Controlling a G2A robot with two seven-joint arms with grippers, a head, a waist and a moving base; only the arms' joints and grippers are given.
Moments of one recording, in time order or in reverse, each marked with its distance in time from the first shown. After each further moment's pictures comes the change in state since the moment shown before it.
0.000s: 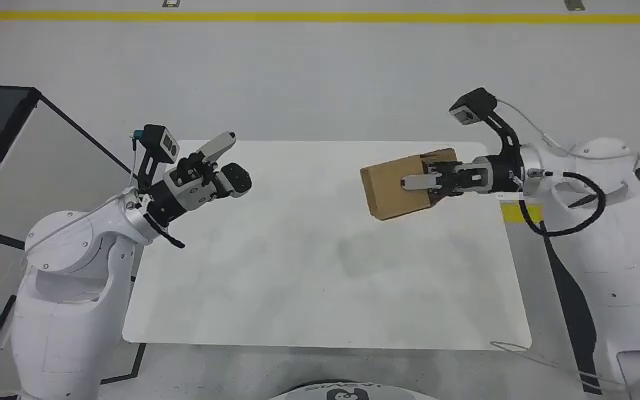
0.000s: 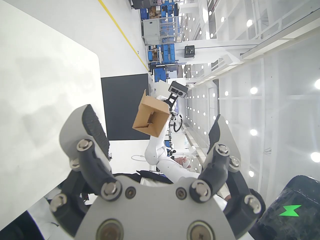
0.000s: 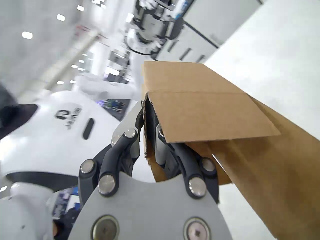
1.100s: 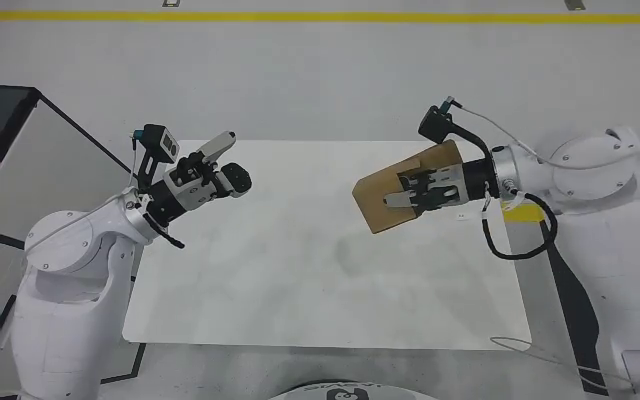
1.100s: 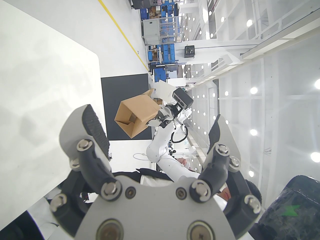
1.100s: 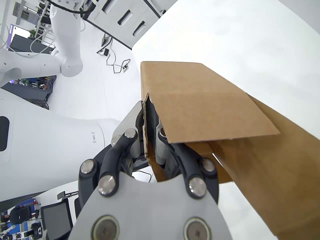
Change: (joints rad) left arm 0.000 0.000 0.000 0.000 0.000 0.000 0.000; right arm 0.051 0.005 -0.062 -0.120 -0.270 0.006 0.037
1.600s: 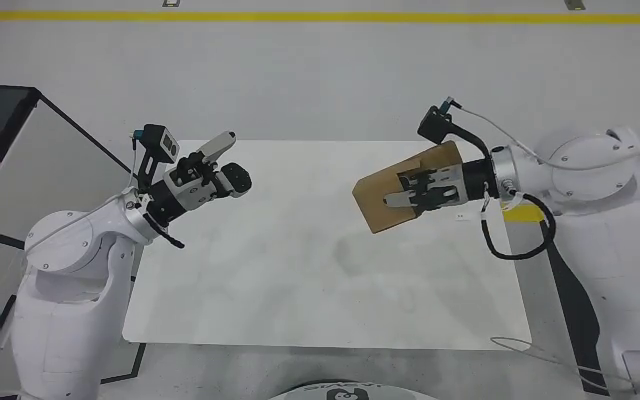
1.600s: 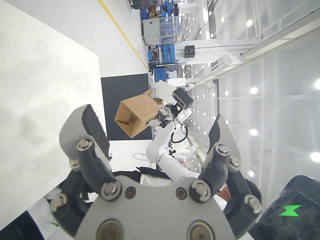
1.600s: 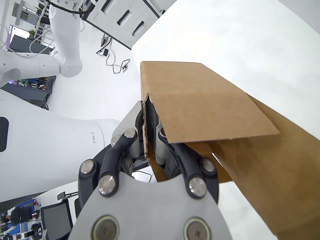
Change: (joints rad) left arm 0.000 0.000 0.000 0.000 0.000 0.000 0.000; right arm 0.000 0.006 -0.006 -0.024 -0.077 0.026 -0.005
